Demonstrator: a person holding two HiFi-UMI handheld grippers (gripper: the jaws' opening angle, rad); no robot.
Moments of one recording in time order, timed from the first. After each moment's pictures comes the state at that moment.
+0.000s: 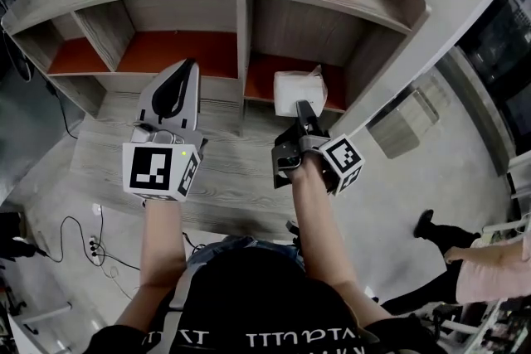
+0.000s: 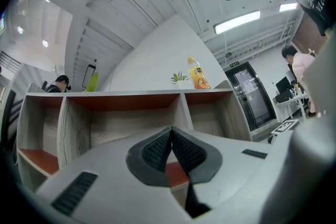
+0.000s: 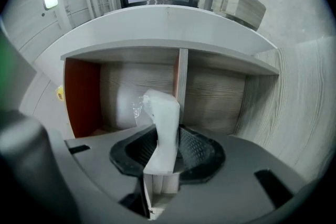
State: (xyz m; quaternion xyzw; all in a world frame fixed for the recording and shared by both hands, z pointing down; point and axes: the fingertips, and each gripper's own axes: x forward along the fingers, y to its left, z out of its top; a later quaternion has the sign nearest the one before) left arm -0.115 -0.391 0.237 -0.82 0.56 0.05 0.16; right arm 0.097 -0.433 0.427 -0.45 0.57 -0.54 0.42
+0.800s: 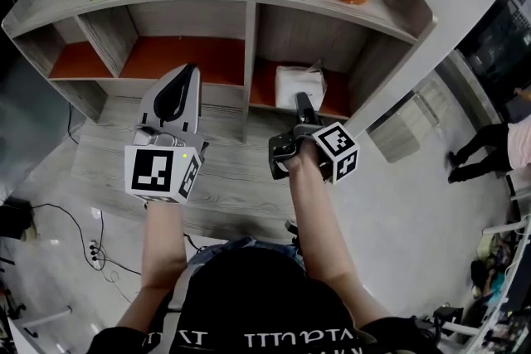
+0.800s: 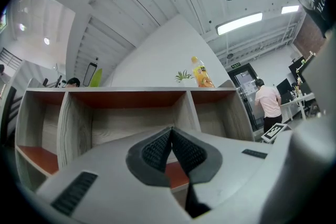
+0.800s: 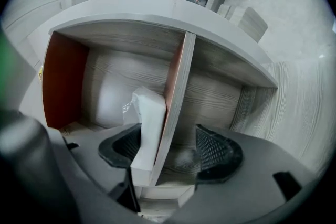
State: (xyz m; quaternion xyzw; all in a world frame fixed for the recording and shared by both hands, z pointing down) left arm -0.130 -0.402 0.241 -0.82 0.55 0.06 0.15; right arm 0.091 -0.465 0.445 -0.52 0.56 -0.53 0.36
